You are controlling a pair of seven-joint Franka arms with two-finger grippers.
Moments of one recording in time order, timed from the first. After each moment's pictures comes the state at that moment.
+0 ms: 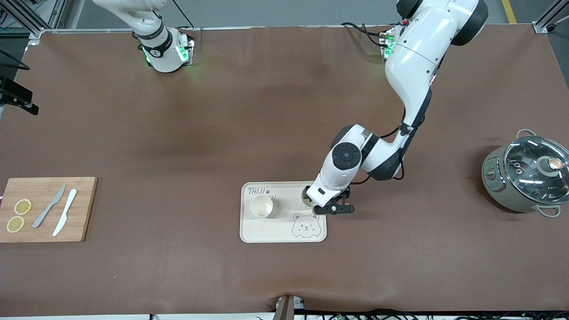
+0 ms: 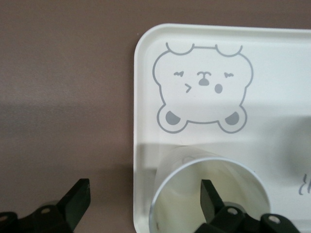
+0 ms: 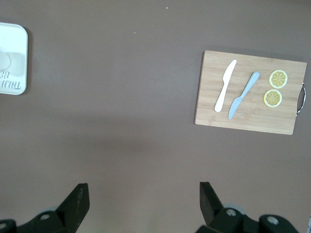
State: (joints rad) left arm -0.42 0.85 -0.19 -1.41 0.17 2.37 -0.68; right arm -0.10 -0.01 -0.02 -1.50 0.01 1.52 -0.23
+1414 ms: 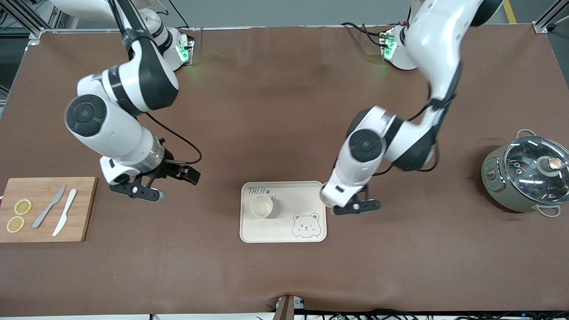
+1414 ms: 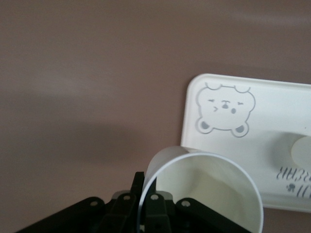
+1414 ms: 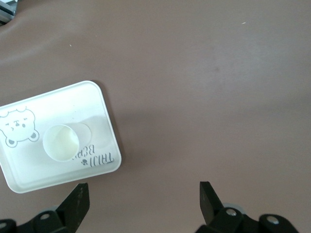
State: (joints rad) left arm -0.35 0.59 -0.18 -1.33 0.18 1.95 -0.66; right arm 0.36 0.40 -0.01 -1.49 0.08 1.95 0.59
